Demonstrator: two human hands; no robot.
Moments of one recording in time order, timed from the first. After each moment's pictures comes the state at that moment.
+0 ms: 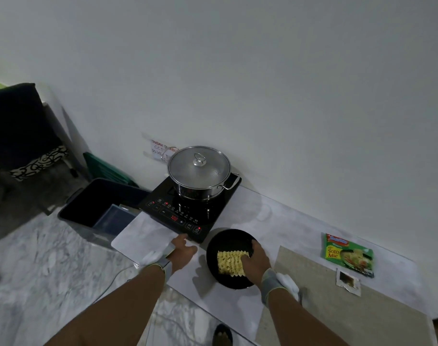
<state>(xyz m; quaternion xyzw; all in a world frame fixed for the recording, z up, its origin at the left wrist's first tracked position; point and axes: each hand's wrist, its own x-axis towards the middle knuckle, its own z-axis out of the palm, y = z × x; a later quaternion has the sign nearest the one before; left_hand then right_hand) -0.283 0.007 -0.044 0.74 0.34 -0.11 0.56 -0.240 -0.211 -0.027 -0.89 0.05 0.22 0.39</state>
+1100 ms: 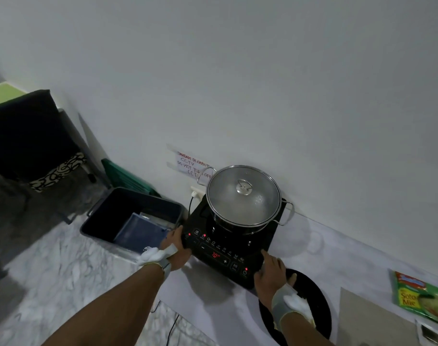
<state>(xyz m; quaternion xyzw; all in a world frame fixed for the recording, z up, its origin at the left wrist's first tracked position) -0.205 0.209 -0.047 0.90 0.25 -0.12 0.33 -0.175 -0.066 -0.061 -0.96 0.02 0.20 0.20</state>
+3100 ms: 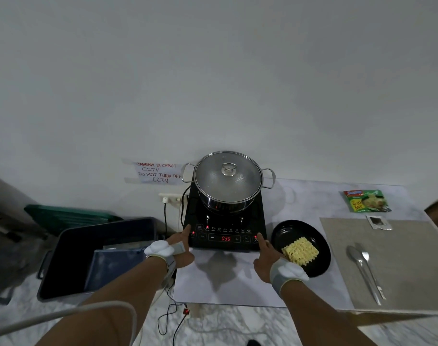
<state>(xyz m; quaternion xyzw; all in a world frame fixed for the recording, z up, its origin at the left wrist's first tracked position) -0.187 0.282 -0.041 0.95 -0.06 -0.28 0.15 -0.250 0.011 -0.036 -0.93 0.15 0.30 0.17</state>
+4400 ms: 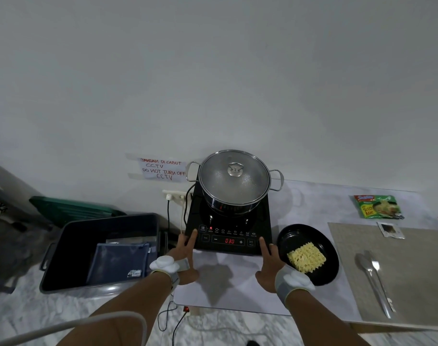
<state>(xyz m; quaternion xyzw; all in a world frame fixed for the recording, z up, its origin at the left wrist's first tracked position) -0.209 0.280 -0.077 0.96 -0.08 -0.26 0.12 -0.249 0.008 -0.070 -0.96 0.10 0.25 0.11</state>
